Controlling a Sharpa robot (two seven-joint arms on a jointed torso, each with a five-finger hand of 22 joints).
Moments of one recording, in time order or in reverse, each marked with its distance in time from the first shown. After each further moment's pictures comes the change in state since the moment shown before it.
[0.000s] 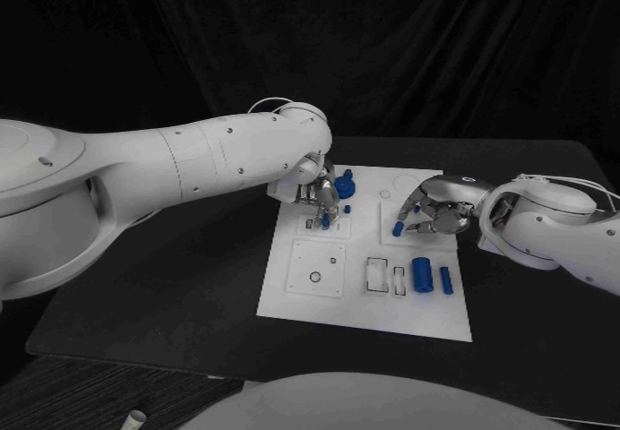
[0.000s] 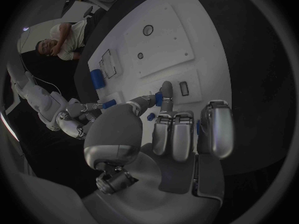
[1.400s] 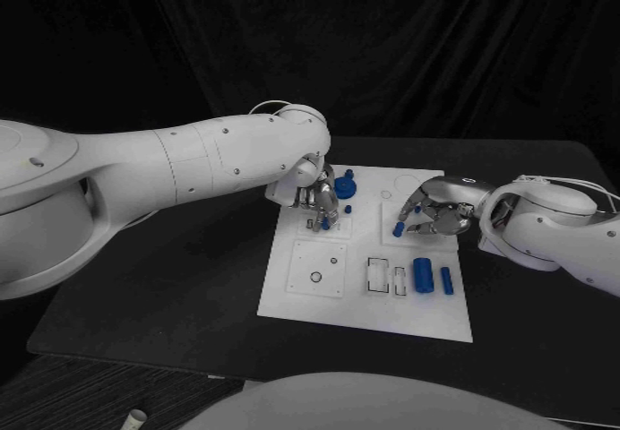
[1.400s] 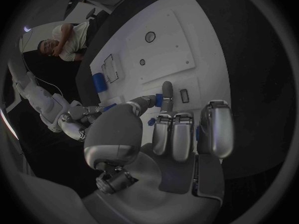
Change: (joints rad) left arm 0.000 -0.022 0.000 0.037 0.034 0.018 -0.024; left_hand 0.000 0.000 0.000 0.000 0.004 0.000 0.000 -0.006 -0.001 -0.002 -0.002 0.000 0.000 0.000 0.000 0.000 0.000 0.000 0.000 0.000 0.000 0.000; right arm -0.002 0.002 0.000 -0.001 0.000 0.001 -0.001; right_hand 0.000 0.000 0.003 -0.003 0.000 0.000 0.000 0.000 -0.001 -0.004 0.004 -0.001 -0.006 0.000 0.000 -0.004 0.000 0.016 0.000 0.000 -0.009 0.000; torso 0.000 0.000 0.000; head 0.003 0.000
